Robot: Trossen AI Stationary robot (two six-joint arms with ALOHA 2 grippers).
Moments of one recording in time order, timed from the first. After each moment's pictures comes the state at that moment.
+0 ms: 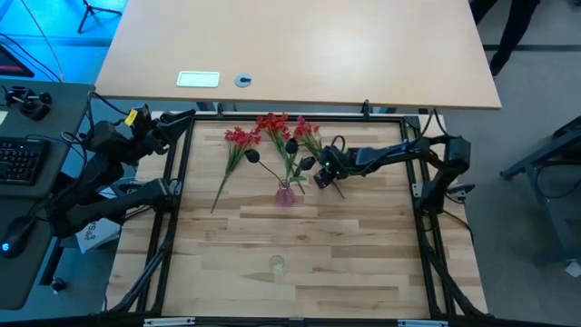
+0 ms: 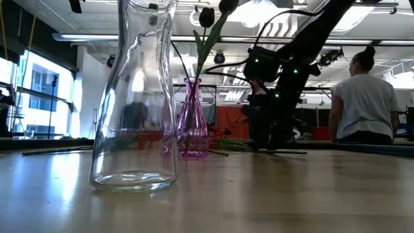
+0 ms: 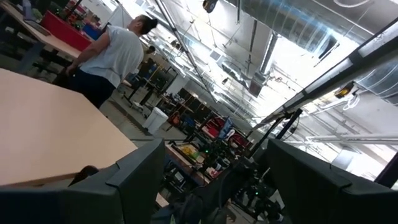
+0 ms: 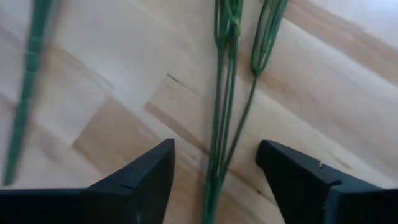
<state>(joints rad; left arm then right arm) 0.55 0.39 0.73 -0.06 0.08 -0.71 -0.29 1.79 0.87 -0.26 0.20 0.63</state>
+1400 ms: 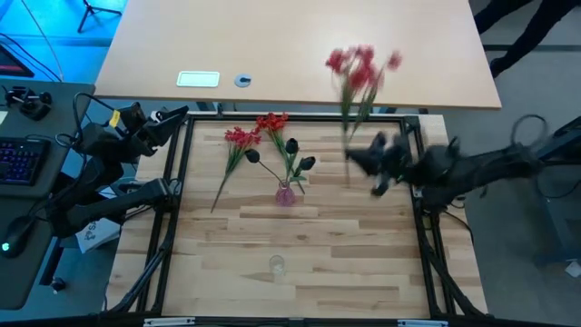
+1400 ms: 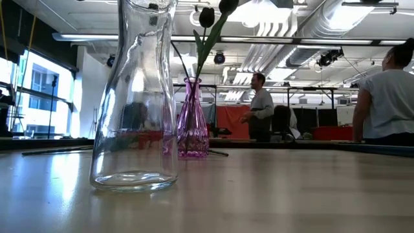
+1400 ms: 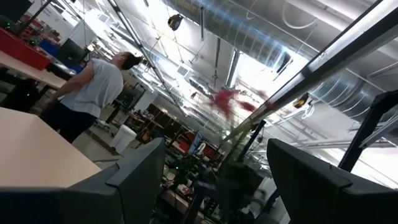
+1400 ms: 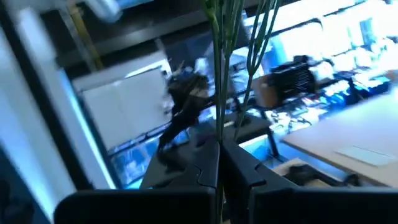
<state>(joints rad) 0.55 0.39 0.74 0.09 0.15 -0.73 0.23 0.97 0.87 0.34 0.44 0.26</state>
